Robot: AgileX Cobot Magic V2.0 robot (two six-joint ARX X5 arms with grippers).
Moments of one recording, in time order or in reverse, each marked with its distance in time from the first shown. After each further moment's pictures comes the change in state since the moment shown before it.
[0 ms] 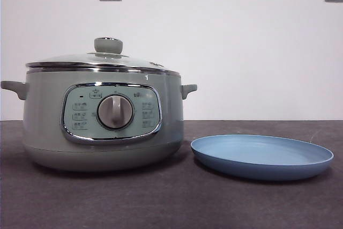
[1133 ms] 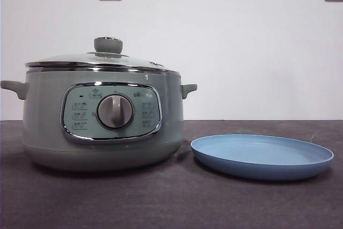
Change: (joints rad) left arm -0.167 0.636 0.414 -0.179 0.023 0.094; right arm 0.014 0.555 0.639 -0.578 -0.267 -0.216
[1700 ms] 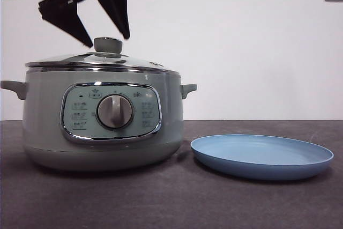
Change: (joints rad) left arm -0.146 0.219 0.000 -0.034 -0.190 0.022; right arm 0.008 0.000 0.000 -0.011 0.004 0.001
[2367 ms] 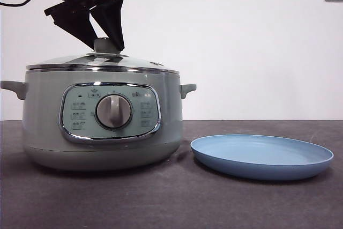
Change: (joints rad) left arm -0.006 0.034 0.004 0.003 -0.005 0.033; right arm 0.000 0.000 0.000 -0.016 0.000 0.000
